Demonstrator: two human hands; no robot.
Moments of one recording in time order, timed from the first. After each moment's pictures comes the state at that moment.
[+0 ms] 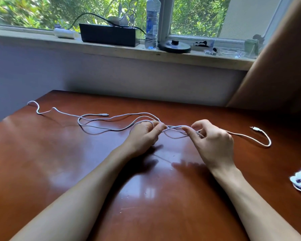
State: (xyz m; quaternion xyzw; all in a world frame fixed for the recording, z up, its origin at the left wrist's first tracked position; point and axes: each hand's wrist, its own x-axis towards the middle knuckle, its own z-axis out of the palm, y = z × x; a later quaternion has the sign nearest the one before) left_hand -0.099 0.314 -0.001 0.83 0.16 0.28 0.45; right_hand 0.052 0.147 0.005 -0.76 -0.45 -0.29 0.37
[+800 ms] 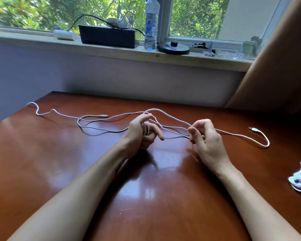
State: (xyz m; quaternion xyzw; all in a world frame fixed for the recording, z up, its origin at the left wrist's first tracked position) left_hand -0.099 0.314 0.024 0.62 0.19 0.15 0.75; right_hand 0.058 0.148 0.001 -0.70 -0.50 -0.05 0.51
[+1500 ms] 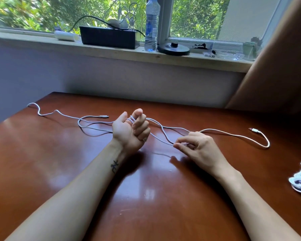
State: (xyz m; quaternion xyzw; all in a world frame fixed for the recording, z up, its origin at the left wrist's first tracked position) left_hand -0.108 0.325 0.019 0.22 0.02 0.28 0.93; right_hand 0.061 0.151 -0.004 -0.70 -0.61 -0.06 0.38
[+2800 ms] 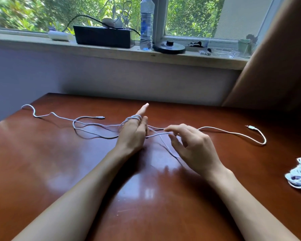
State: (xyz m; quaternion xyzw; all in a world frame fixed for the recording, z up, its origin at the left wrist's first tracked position) left_hand -0.093 0.327 -0.004 0.80 0.24 0.41 0.37; right_hand 0.024 0.152 0.013 -0.62 -0.63 -0.24 0.39
